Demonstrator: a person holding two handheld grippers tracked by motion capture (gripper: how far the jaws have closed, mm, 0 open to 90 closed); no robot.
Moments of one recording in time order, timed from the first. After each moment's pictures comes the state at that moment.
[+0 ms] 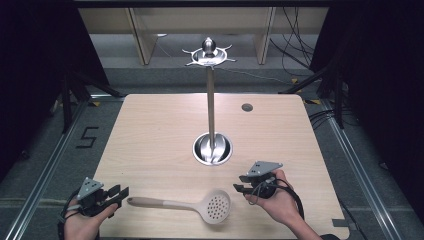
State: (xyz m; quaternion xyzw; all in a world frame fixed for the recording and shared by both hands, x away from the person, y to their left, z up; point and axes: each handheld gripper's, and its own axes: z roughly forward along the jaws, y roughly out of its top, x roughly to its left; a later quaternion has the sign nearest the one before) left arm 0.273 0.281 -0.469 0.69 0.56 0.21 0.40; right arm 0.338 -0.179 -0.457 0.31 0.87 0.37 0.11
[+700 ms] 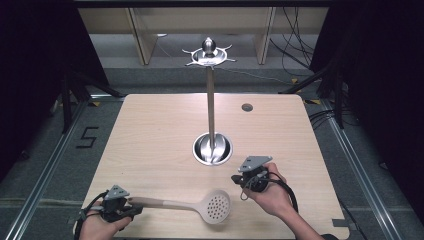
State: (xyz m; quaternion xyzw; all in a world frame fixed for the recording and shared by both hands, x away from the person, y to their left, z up) left arm 0.271 0.243 -0.480 0.80 0.50 0.09 0.32; right arm 0.351 -0.158 -0.447 0.29 0.89 0.35 0.12
